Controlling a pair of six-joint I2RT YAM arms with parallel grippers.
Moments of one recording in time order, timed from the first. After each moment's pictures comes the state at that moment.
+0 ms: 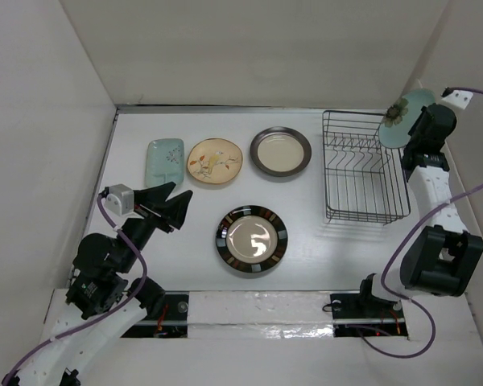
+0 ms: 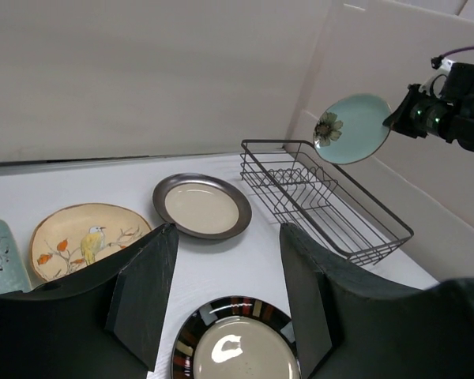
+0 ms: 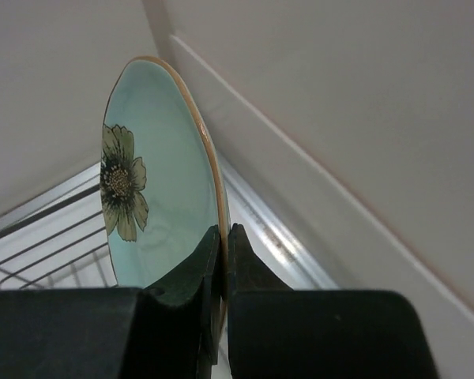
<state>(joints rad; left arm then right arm) -0.65 0.29 0.67 -0.13 -0.10 -0.28 -0.26 1.39 1.16 0.09 0.39 0.14</state>
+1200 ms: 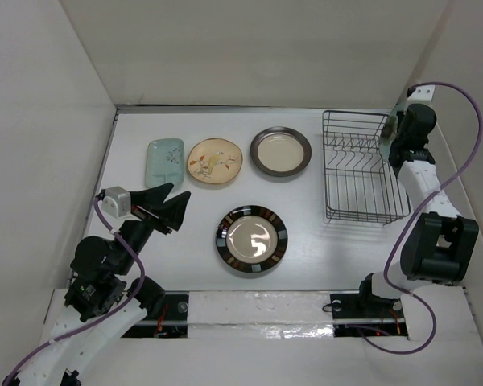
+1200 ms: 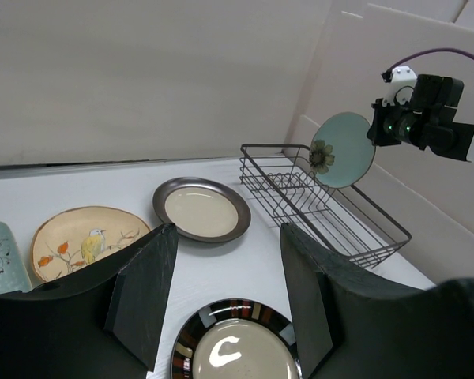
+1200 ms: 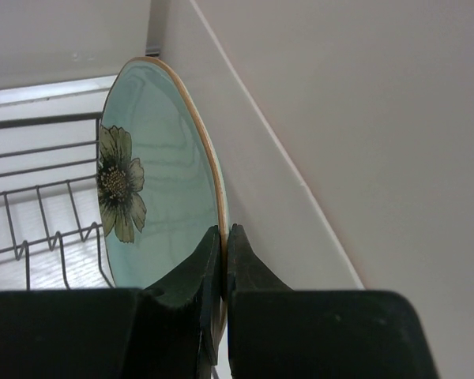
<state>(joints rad) -0.65 0.27 0.67 -0.13 -0.10 -0.28 -0.18 1.50 1.21 0.10 0.44 -0.27</state>
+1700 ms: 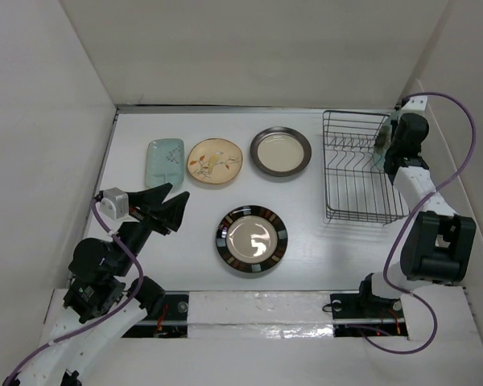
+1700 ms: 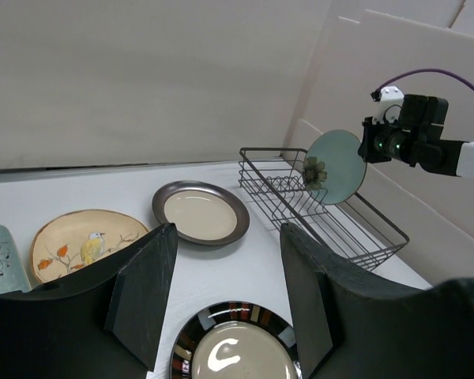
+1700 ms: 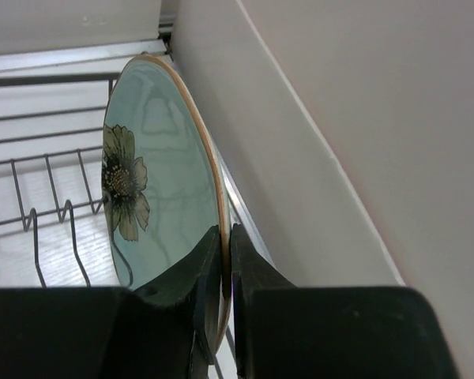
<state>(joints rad) -0.65 0.26 0.67 -0.13 -0.10 -0.29 -0.17 1.50 1.11 0.14 0.43 -0.24</state>
